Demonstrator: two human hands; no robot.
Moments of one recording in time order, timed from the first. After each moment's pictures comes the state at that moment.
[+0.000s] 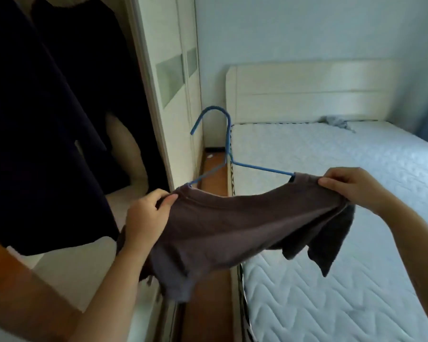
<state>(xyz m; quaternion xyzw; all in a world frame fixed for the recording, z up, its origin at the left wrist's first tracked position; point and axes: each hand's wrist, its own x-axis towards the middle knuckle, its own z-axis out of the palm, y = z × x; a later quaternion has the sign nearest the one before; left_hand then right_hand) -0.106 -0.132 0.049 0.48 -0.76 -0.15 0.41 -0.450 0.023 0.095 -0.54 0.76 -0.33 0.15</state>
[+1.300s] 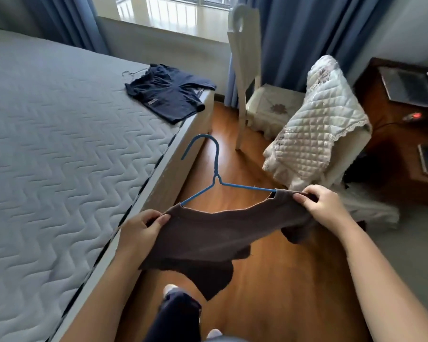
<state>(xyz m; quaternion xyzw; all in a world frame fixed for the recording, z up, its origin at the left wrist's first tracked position) -0.580 0.486 -0.096 0.03 -0.89 -0.44 -0.06 -0.557 0.846 -0.080 0.17 0.93 -0.33 0.02</state>
